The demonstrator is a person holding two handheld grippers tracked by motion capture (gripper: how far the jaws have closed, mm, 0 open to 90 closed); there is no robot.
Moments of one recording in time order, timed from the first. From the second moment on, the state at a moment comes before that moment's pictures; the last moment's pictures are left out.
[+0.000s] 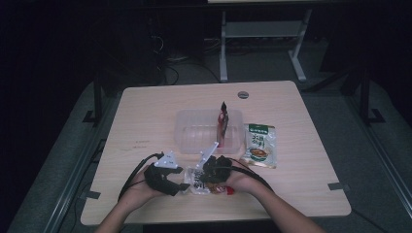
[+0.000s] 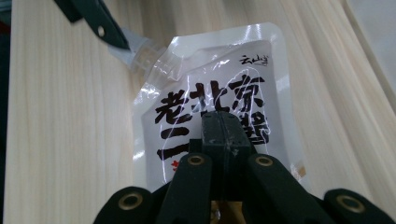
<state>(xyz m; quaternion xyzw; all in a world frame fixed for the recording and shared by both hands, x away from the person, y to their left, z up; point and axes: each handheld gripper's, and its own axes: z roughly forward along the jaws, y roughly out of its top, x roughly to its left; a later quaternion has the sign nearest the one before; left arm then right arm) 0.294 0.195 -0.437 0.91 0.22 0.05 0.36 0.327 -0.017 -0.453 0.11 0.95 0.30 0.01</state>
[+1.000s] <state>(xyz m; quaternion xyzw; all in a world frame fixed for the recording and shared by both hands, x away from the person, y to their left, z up) 0.277 0.151 -0.447 0.94 0.19 -0.01 0.29 0.354 -0.100 -0.448 0.18 0.94 0.30 0.06</state>
